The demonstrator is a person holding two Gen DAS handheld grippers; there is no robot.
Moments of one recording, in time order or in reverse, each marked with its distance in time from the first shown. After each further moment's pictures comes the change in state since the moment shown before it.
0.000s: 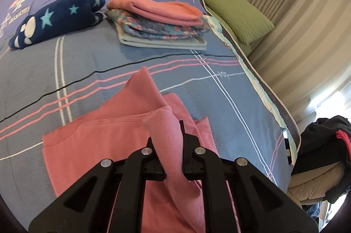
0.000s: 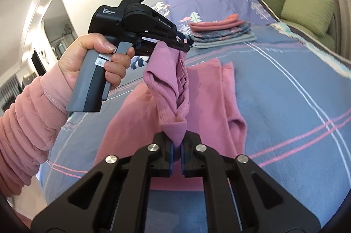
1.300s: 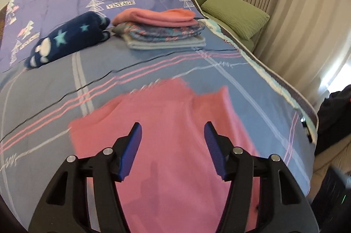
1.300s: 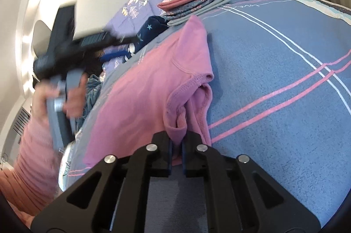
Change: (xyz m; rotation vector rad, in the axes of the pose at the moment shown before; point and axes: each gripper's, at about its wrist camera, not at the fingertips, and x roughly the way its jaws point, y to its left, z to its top) left arm -0.036 -0.008 -0.060 0.140 -0.122 0.126; right arm -0.004 -0.048 -0.019 0.243 0.112 0.056
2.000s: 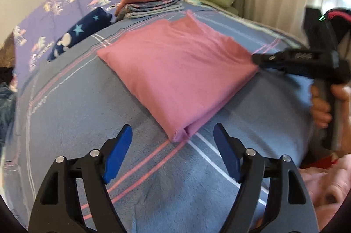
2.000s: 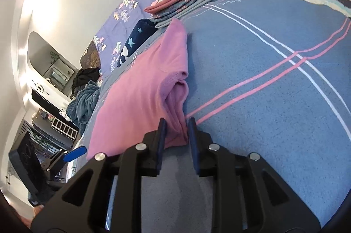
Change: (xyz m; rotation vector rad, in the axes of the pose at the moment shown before) left arm -0.088 -0.025 -0.179 0.228 0.001 0.127; right arm -0.025 -0.017 -0.002 0.072 0.015 -0.033
